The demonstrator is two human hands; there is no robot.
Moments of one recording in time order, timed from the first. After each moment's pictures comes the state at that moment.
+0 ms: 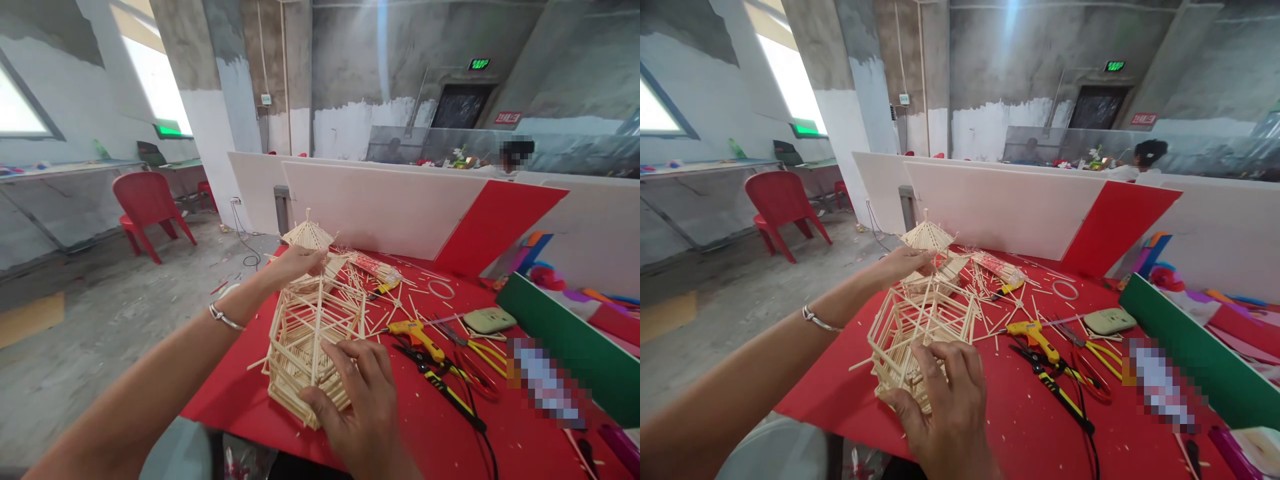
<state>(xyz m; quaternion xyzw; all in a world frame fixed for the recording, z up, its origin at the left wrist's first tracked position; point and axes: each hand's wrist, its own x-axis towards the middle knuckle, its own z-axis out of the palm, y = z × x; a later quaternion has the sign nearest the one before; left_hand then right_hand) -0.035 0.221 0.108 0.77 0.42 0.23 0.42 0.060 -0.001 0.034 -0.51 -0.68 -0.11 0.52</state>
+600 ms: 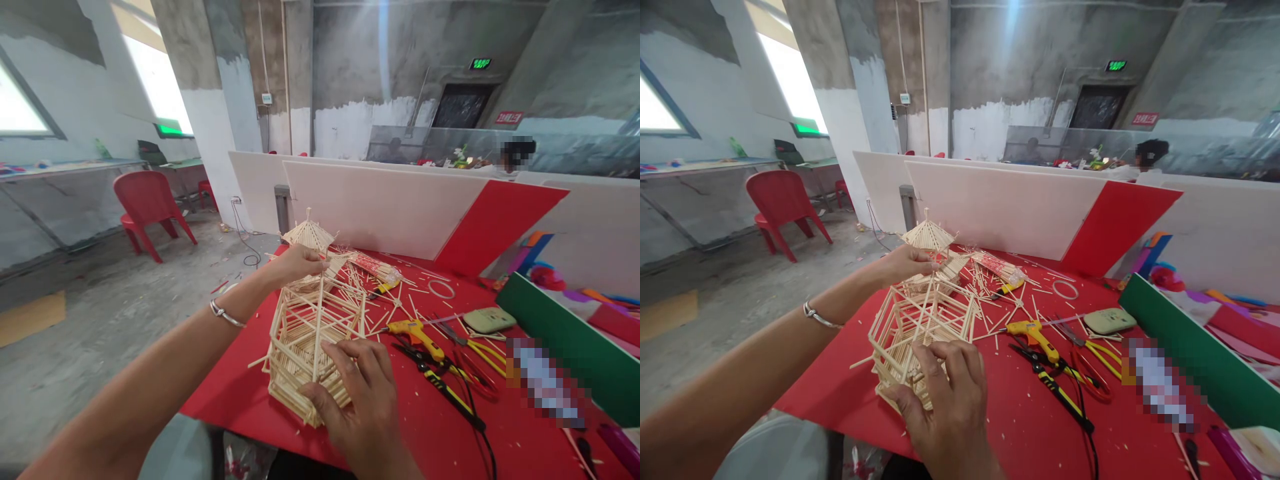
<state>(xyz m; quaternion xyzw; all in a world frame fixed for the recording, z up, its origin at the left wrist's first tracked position) -0.038 0.212 0.120 0.81 0.41 0.18 0.38 0.060 -0.001 0.033 -0.50 -0.67 -0.11 0.53</state>
